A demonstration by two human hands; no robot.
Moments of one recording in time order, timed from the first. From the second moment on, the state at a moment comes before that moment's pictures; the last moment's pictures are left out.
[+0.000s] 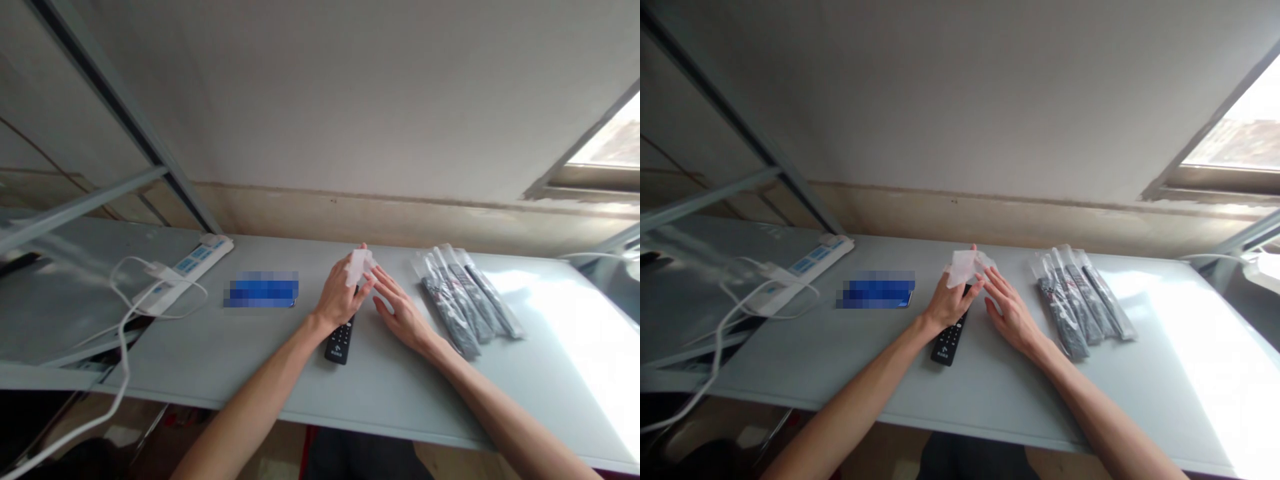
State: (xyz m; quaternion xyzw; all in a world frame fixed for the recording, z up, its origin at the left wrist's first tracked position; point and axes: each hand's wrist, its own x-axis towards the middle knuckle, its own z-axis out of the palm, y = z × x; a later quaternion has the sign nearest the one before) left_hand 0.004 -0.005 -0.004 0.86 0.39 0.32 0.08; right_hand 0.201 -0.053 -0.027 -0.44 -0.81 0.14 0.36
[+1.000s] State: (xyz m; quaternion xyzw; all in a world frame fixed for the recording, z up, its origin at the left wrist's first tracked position) left_hand 0.005 -0.007 -0.001 0.93 0.30 0.21 -0.01; right_hand 0.193 -0.062 0.000 -0.51 -0.62 0.38 0.46
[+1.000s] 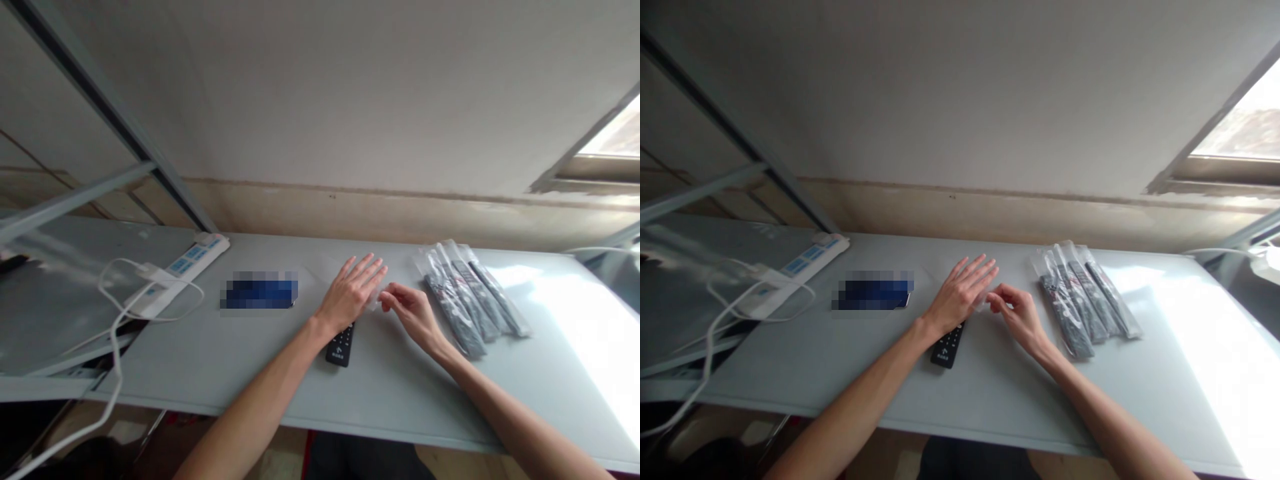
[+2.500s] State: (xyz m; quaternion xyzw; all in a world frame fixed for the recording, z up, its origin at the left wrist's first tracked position) left_hand 0.001 -0.007 0.000 0.90 0.33 0.27 -0.05; right_hand 0.186 -0.070 -0.021 -0.44 -0.72 0.12 0.52
